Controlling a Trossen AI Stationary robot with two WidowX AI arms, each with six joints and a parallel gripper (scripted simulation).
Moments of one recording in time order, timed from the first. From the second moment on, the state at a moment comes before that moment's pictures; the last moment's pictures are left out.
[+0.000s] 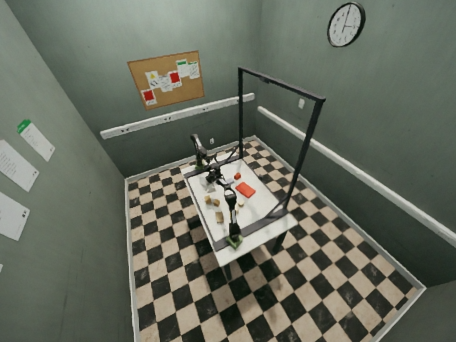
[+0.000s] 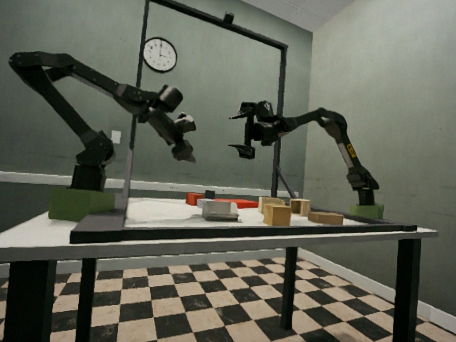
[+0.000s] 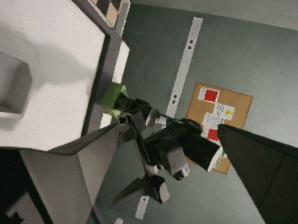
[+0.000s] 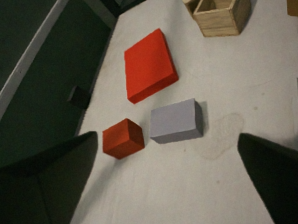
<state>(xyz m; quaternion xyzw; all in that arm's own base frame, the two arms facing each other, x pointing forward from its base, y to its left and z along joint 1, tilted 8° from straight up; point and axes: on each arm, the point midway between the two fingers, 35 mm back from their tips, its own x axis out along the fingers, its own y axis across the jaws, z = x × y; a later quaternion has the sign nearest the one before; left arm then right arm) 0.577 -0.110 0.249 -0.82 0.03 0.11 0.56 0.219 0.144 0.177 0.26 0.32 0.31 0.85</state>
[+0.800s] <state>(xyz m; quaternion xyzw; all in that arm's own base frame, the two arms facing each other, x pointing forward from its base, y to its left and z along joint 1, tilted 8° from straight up) 0.566 -0.108 0.241 -0.79 0.05 0.12 0.60 0.225 0.140 0.173 0.25 0.35 0.29 0.86</state>
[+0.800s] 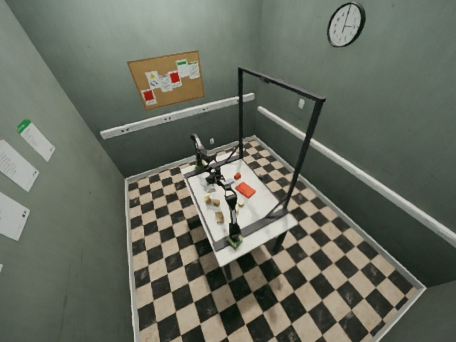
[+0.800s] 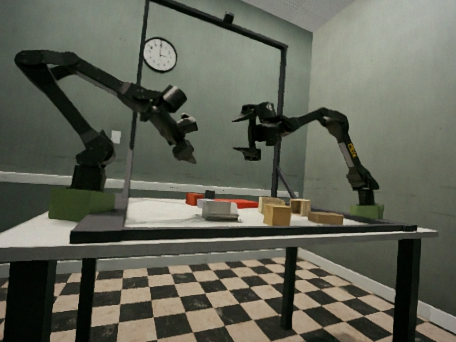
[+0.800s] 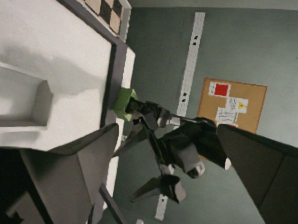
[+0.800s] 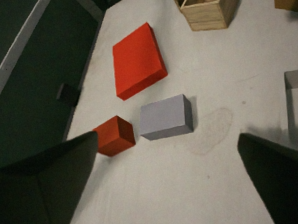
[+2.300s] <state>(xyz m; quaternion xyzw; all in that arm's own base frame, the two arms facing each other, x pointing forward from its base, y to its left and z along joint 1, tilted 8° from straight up) 0.274 -0.044 0.096 -0.07 0.38 -0.02 0.92 0.264 0.062 0.136 0.05 0.69 0.05 0.72</state>
